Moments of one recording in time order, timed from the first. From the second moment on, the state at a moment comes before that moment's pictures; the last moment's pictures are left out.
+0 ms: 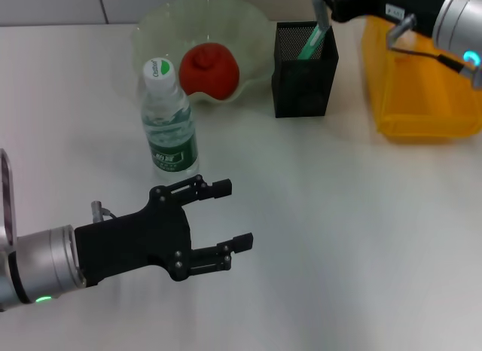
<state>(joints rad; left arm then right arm) -0.33 -2.07 1.25 0.40 1.38 1.59 -0.82 0.24 2.09 -1.56 -1.46 -1.66 -0.62 1.81</state>
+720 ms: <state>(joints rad) -0.34 -2.07 1.25 0.41 1.39 1.58 -0.83 0.50 2.08 -1.42 -0.53 -0.66 -0.95 0.79</state>
